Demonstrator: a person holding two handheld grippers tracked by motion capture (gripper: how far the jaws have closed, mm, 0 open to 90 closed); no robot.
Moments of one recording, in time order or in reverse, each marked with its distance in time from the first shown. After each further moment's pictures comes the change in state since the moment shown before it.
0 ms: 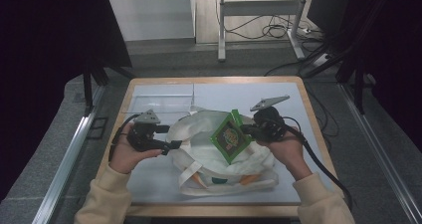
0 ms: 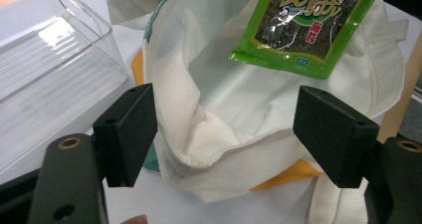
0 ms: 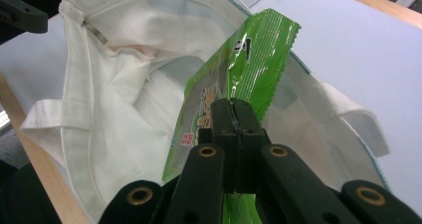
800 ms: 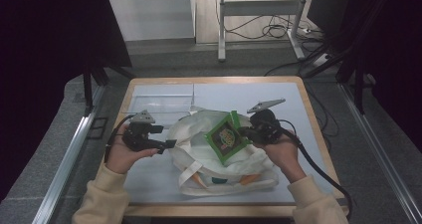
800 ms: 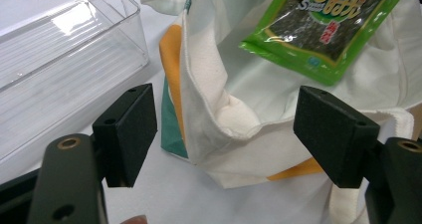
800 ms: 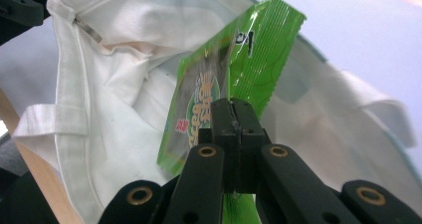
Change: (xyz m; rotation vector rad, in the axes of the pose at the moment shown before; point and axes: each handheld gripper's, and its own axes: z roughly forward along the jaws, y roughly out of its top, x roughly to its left) left arm 0.010 -0.010 -0.002 0.016 0.044 -0.040; right arm 0.004 -0.005 0.010 0.010 -0.015 0.046
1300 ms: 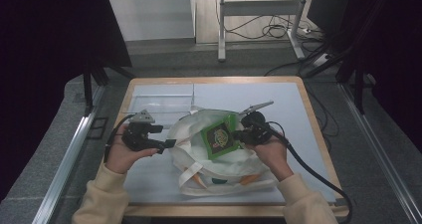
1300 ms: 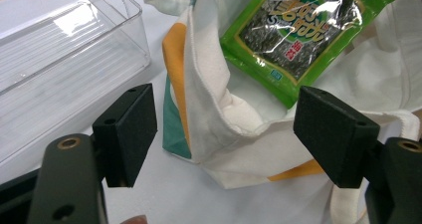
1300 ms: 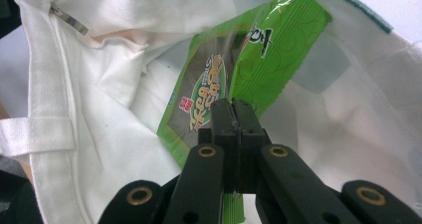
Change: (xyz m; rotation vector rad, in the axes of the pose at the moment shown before) left arm 0.001 0.000 -0.002 0.002 0.007 0.006; right arm 0.002 -0.002 0.034 0.058 0.025 0.065
